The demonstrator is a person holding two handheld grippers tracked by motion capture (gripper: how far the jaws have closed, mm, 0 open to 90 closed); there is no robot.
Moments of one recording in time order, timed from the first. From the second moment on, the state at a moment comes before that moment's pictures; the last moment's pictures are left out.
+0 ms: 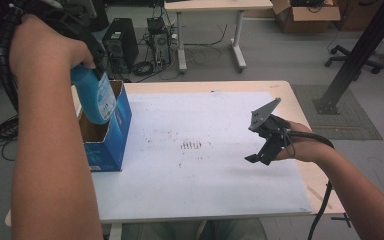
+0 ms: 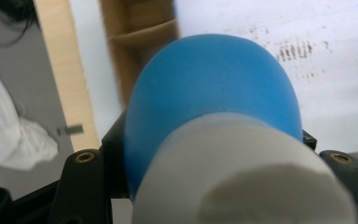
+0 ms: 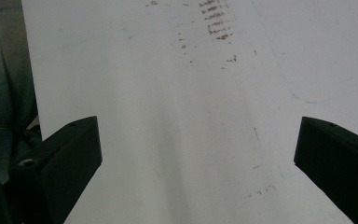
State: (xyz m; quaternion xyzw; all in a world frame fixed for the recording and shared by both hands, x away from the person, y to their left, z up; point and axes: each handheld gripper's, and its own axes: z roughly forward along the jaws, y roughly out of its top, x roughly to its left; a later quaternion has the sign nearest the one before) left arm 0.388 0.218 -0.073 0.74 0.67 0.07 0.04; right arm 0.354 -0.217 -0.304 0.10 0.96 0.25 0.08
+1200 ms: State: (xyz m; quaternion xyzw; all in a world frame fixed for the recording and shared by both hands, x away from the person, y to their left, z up) left arm 0.412 0.273 -0.128 0.70 0.71 0.05 0.04; right arm 0.354 -0.212 -0.308 0.11 0.96 0.23 0.07
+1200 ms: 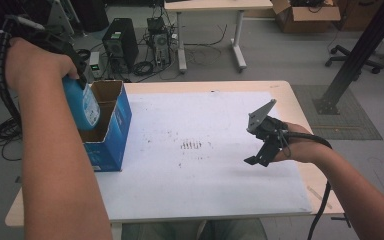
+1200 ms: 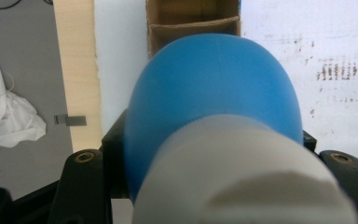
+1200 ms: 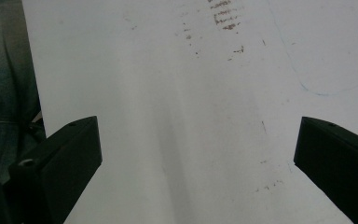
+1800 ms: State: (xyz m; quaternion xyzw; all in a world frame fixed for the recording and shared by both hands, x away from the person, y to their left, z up) left arm 0.423 0.279 -0.183 0.70 0.71 0.03 0.03; right arm 0.353 -0.213 -0.313 0.11 0.96 0.23 0.06
